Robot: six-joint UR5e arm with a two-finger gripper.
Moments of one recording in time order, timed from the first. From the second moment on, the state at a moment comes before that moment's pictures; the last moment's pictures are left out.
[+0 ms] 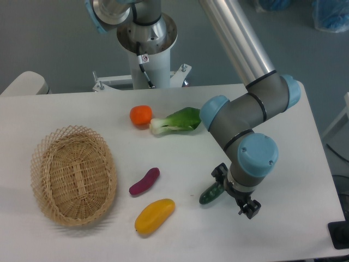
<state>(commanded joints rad) 2.53 -2.25 -1.29 -1.16 1.55 1.46</state>
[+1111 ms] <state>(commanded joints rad) 2.51 -2.18 -1.46 -0.98 1.55 1.39</state>
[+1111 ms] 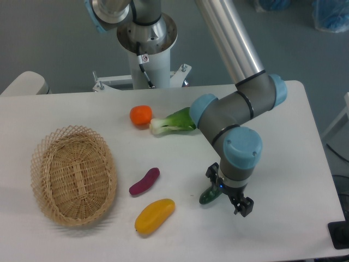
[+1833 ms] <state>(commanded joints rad) 2.49 -2.18 -1.53 -0.96 1.55 1.35</state>
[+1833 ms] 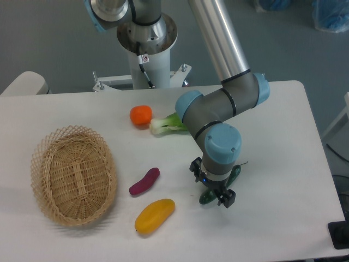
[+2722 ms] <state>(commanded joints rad) 2.49 -2.20 -1.49 -0.98 1.55 1.36</state>
